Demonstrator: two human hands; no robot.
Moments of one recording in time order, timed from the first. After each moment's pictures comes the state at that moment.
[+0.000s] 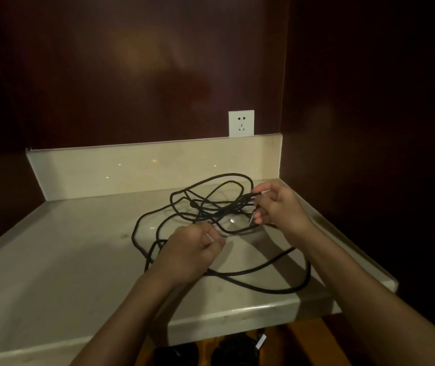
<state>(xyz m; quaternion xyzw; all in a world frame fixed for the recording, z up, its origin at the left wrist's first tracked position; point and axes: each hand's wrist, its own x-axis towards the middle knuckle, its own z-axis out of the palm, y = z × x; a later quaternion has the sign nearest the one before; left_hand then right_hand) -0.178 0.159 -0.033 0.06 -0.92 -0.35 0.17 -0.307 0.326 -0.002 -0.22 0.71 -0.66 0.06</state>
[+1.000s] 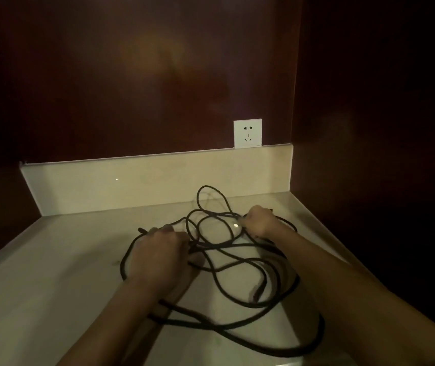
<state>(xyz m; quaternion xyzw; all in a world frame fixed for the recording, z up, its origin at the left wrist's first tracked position) -0.215 0.119 -0.011 0.18 -0.96 0.06 0.20 -0.433 0.251 -0.035 -0.23 0.92 -0.30 0.10</state>
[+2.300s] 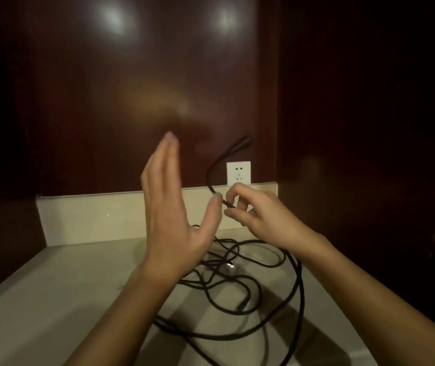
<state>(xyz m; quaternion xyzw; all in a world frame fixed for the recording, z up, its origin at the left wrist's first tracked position) -0.171 0.188 0.096 -0.09 -0.75 -0.16 0.63 -0.296 0.326 0.096 -0.53 0.74 -0.39 -0.16</state>
